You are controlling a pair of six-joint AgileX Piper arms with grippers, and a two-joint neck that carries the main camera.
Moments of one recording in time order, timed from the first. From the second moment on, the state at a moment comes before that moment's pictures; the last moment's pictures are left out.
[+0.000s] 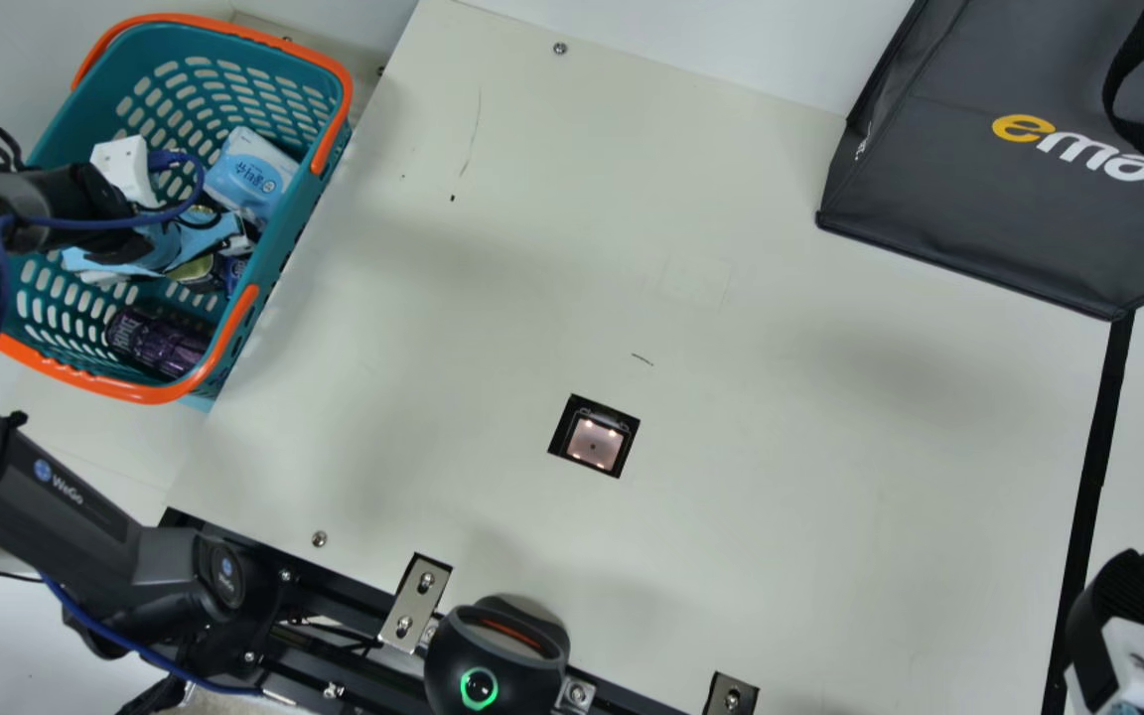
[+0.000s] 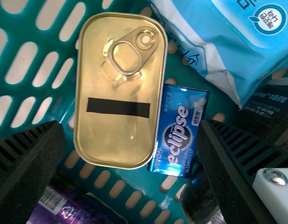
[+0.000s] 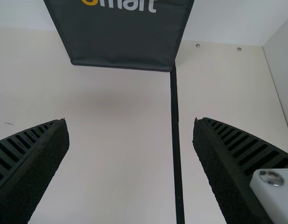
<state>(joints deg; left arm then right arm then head) 37.0 117.1 -55.0 -5.2 16.7 7.7 0.6 42.7 -69.8 -0.8 69.4 0.0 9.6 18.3</state>
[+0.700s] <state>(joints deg) 38.5 120.1 -56.1 -16.1 13.3 16.1 0.6 42.7 -69.8 -0.8 69.4 0.0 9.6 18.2</state>
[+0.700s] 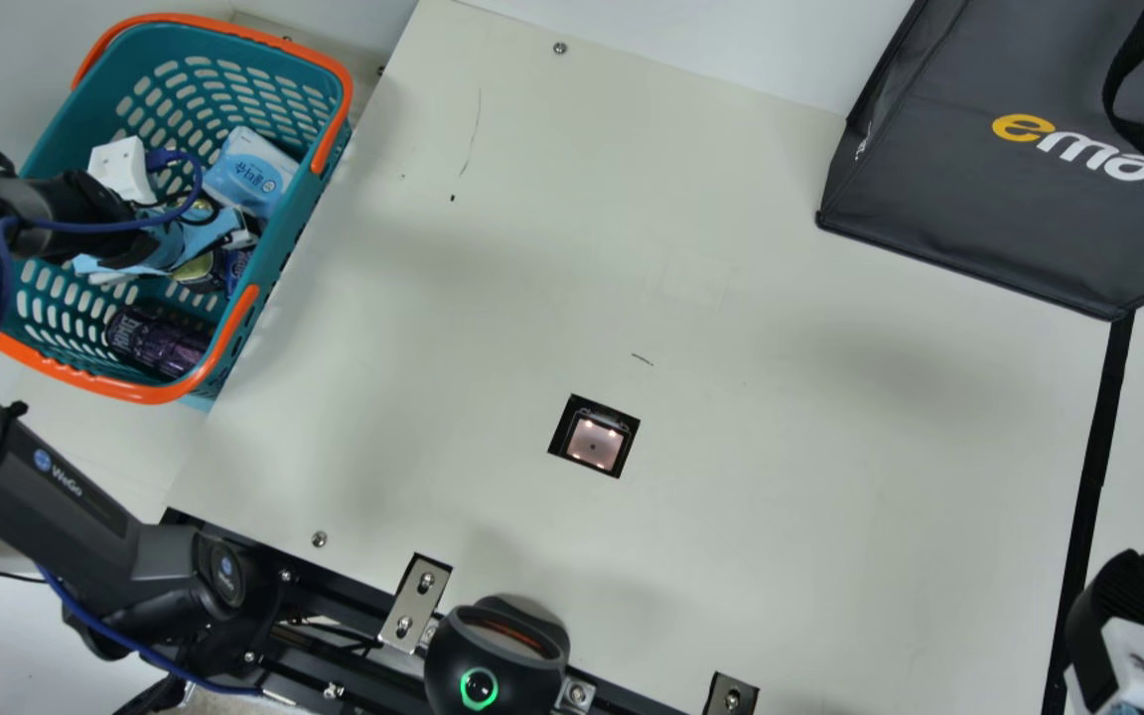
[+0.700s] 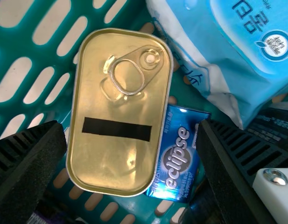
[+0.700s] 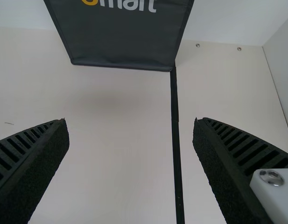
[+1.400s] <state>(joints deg) 39.4 122.0 -57.7 -20.9 13.5 20.4 0.6 42.7 -69.8 -0.8 69.4 0.0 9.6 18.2</state>
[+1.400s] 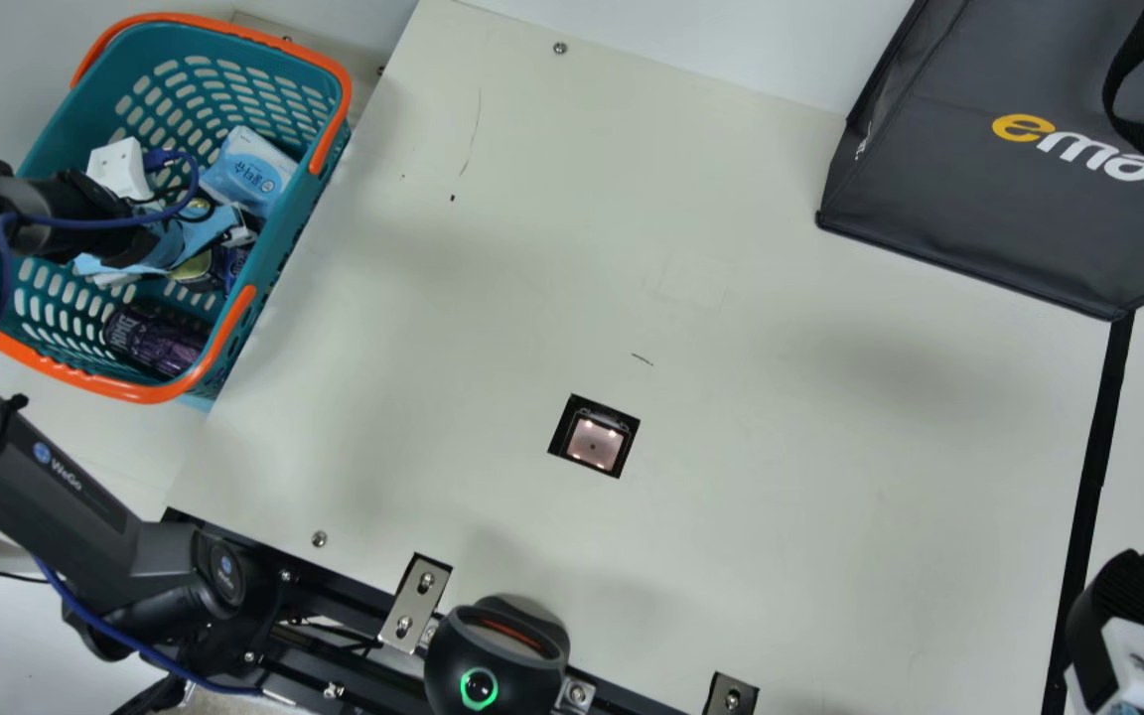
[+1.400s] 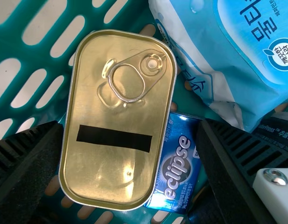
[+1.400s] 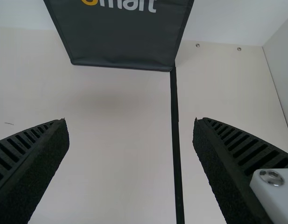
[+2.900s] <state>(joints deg) 35.4 109.8 -62.2 -10.7 27.3 3.3 0.6 42.7 -69.8 -0.7 69.3 0.0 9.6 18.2</state>
